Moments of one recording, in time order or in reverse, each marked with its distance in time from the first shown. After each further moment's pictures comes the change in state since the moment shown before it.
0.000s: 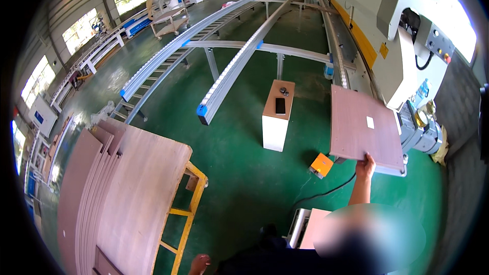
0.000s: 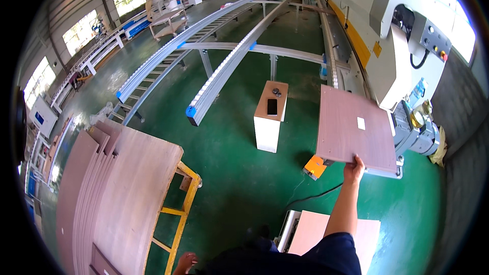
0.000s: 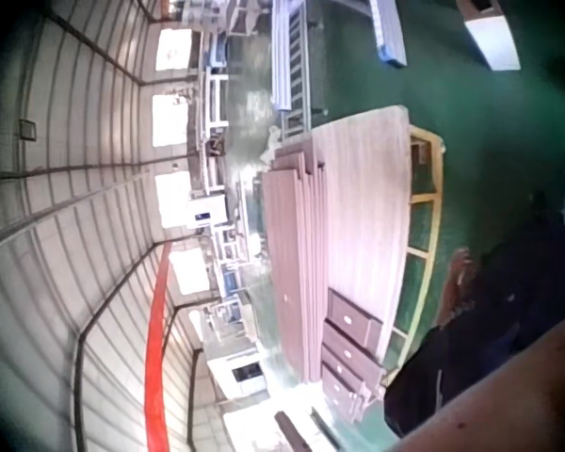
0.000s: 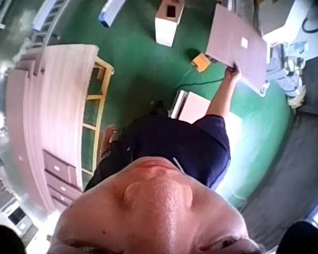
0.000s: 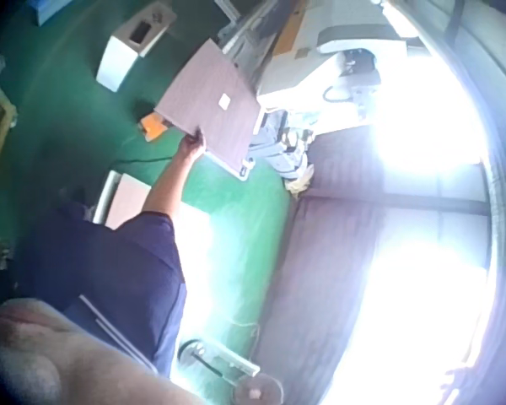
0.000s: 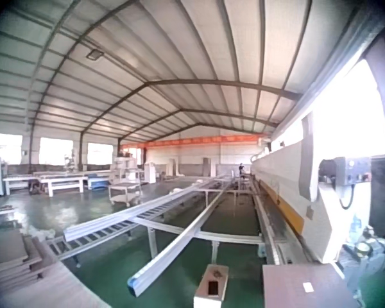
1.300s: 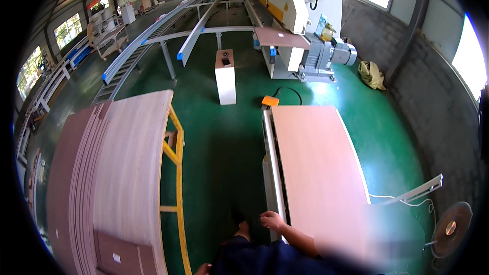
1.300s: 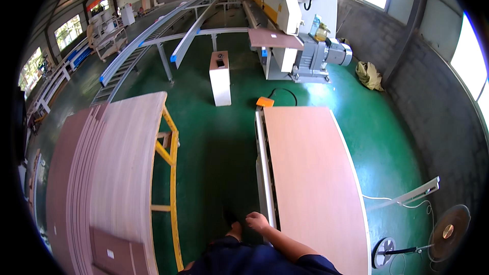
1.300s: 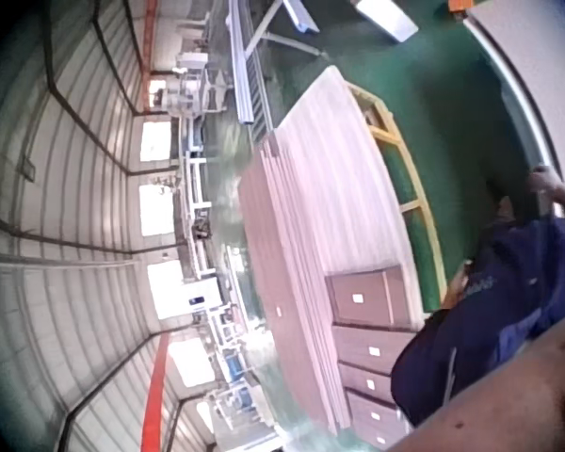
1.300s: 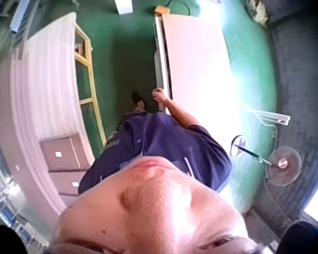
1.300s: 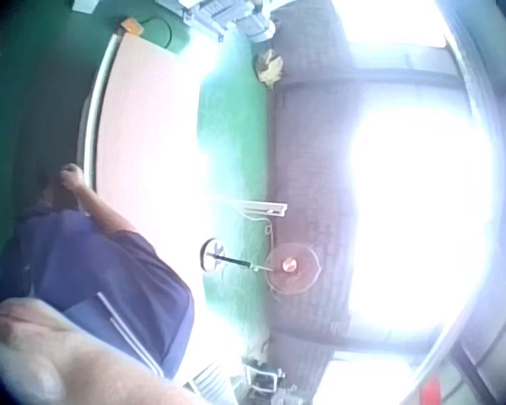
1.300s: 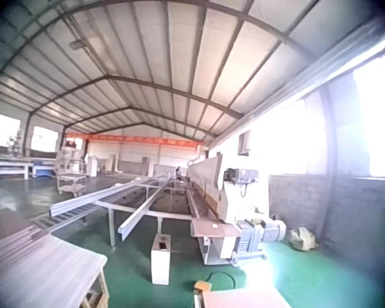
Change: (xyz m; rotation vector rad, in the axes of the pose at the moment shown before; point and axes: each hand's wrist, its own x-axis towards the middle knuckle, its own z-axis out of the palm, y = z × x) left_hand -0.170 -0.414 -0.338 0.767 -0.383 -0.048; right_hand -0.915 0.105 -0.274 -1.227 -0.184 0.685
